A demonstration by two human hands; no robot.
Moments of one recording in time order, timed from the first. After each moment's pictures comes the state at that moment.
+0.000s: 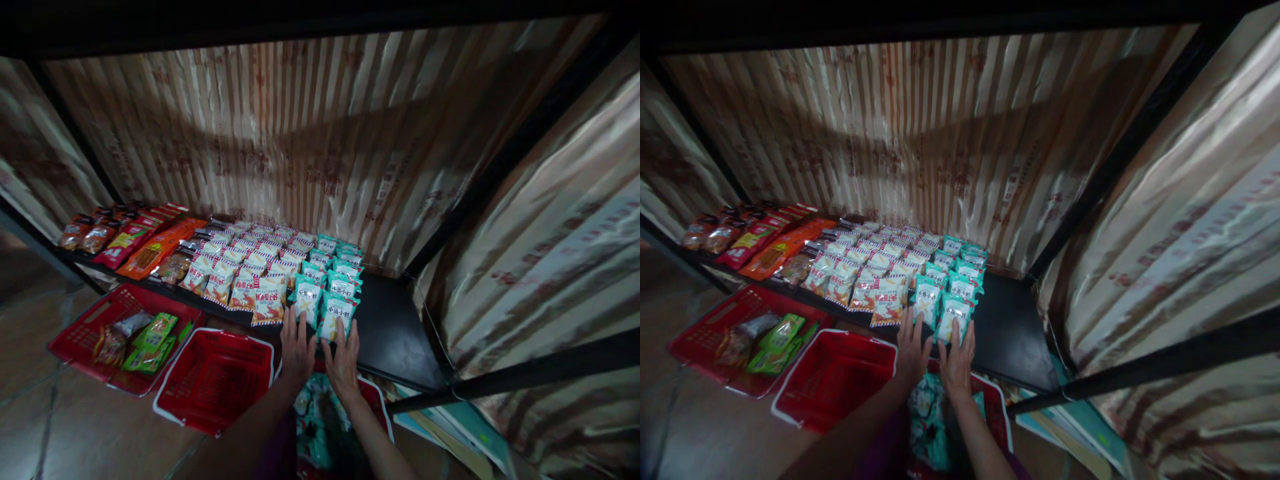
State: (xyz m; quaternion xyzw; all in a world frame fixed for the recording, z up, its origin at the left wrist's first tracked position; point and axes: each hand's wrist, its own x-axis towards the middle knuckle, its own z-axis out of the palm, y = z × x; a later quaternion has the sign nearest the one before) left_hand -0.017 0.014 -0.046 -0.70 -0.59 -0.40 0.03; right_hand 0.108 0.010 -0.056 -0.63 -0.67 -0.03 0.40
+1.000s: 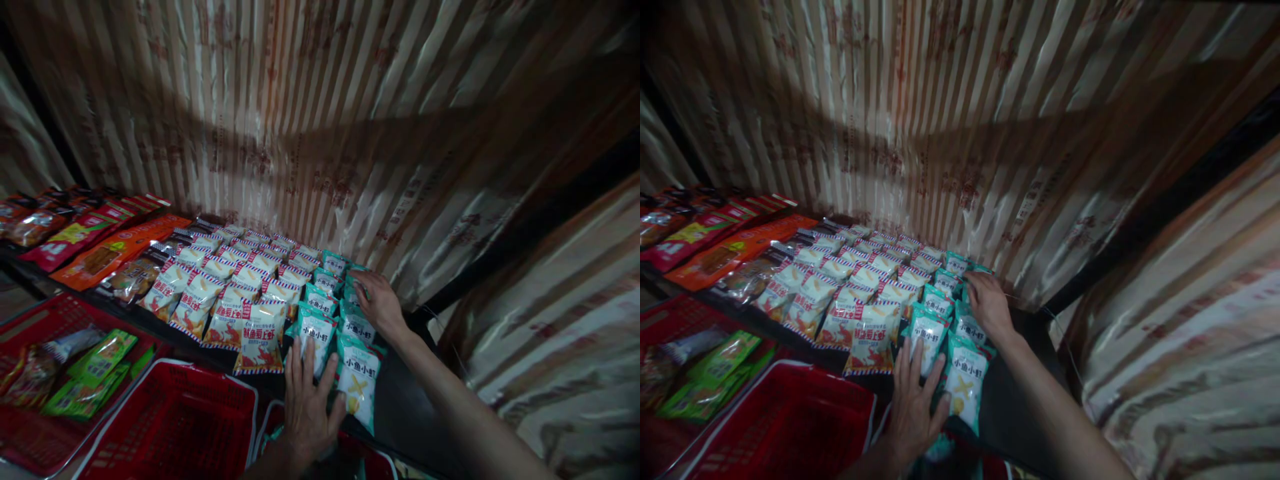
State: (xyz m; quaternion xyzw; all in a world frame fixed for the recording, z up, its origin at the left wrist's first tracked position) left_hand -0.005 0.042 -0.037 -0.73 -0.53 -0.44 0.04; right_hand 0.154 0.193 0.092 -0.57 -0.79 -0.12 0.17
